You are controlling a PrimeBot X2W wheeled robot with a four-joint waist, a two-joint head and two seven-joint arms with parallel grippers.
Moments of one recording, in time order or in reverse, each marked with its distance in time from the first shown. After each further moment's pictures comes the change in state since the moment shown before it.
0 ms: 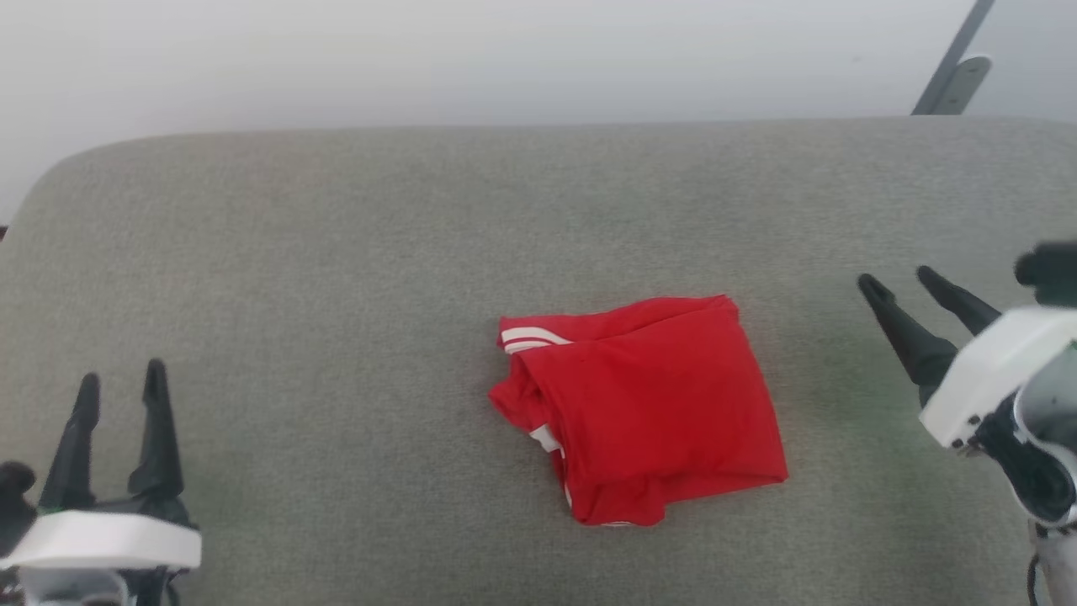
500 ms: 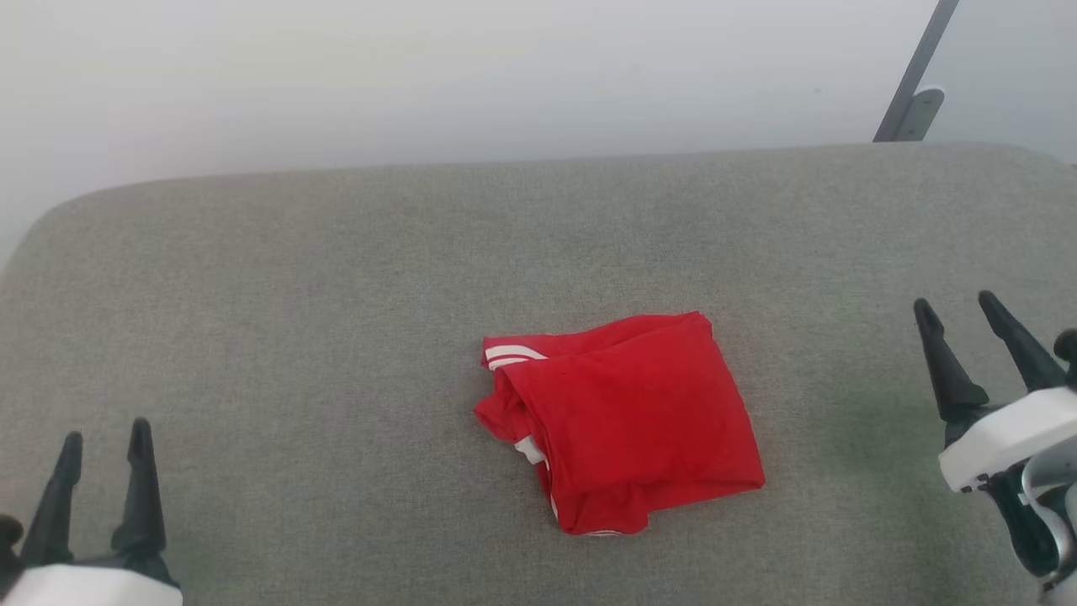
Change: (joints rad) left arm 0.112 0.034 0.030 -0.007 0.026 0.000 0.000; right arm 0.060 -0.061 0.063 0.251 -0.139 0.000 -0.580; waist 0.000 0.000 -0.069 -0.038
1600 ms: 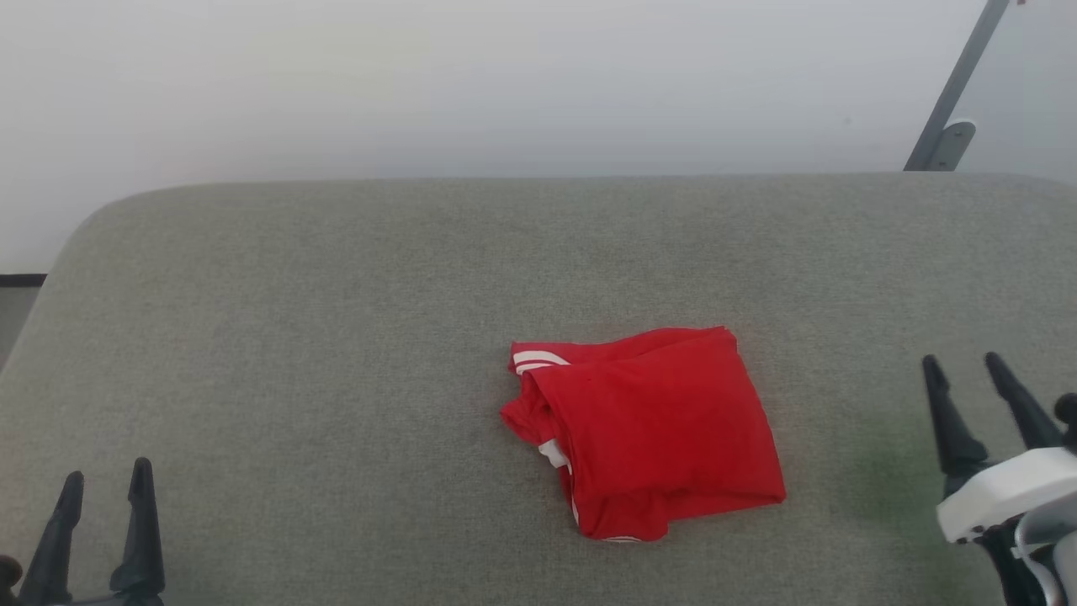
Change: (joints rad) left arm 0.091 0.002 0.003 -0.040 -0.012 0.000 0.000; right arm 0.074 0.035 -0.034 0.093 -0.007 0.000 -0.105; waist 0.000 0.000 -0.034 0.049
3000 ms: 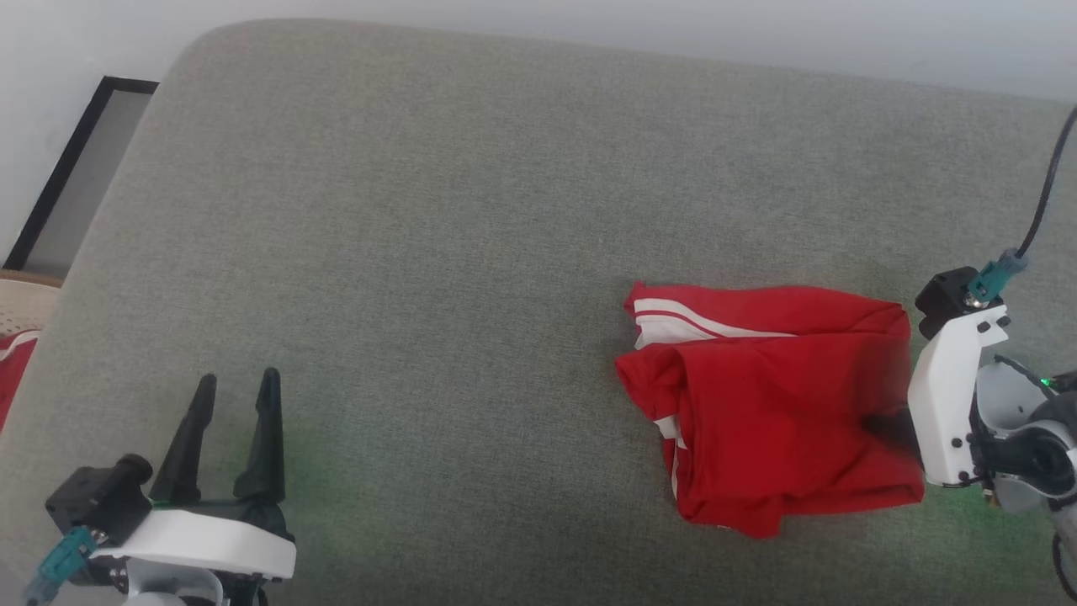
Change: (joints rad) left arm -0.187 -0.090 -0.173 0.039 0.013 0.000 0.000; right arm -0.261 -0.174 0.273 -0.136 0.307 0.000 1.213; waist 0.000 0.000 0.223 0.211
